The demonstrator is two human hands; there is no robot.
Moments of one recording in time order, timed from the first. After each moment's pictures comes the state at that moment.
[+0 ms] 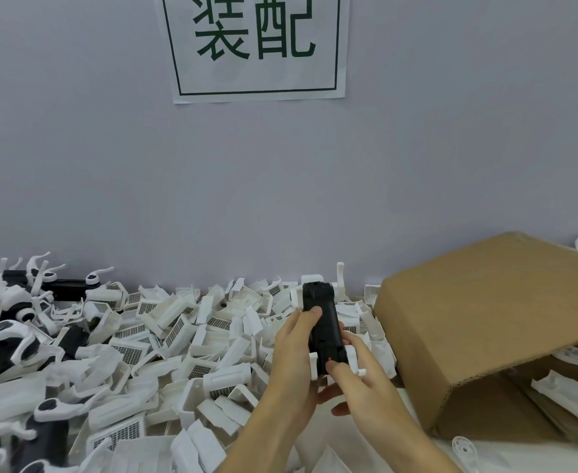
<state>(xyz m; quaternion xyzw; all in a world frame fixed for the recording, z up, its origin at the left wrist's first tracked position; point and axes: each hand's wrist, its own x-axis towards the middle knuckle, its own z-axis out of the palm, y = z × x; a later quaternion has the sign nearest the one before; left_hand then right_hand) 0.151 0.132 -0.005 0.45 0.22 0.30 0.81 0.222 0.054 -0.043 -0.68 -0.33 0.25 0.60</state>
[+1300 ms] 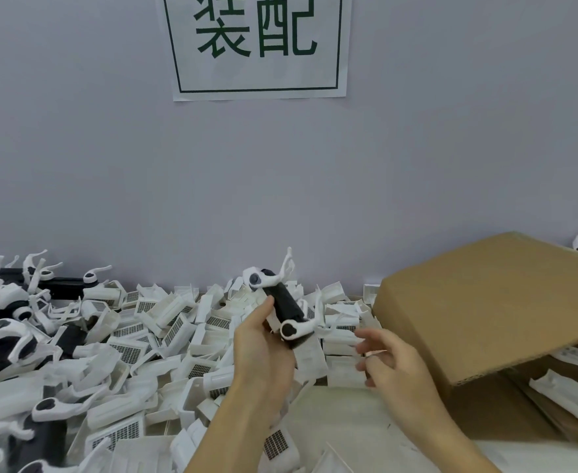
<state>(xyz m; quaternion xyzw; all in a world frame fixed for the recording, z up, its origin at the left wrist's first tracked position) 0.143 0.167 0.002 0.27 0.16 0.38 0.87 0.246 0.031 -0.033 -0.74 -0.31 0.13 0.59</state>
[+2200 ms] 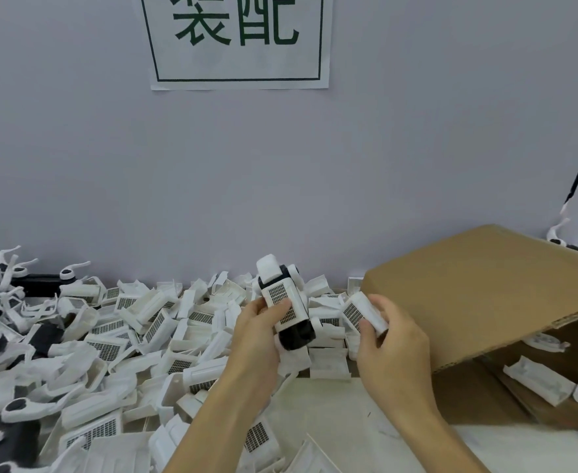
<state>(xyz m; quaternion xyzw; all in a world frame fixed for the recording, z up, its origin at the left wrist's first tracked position) 0.153 0.165 -0.007 0.46 0.24 0.34 0.78 0.246 0.033 -0.020 -0.77 -0.31 -0.15 0.53</state>
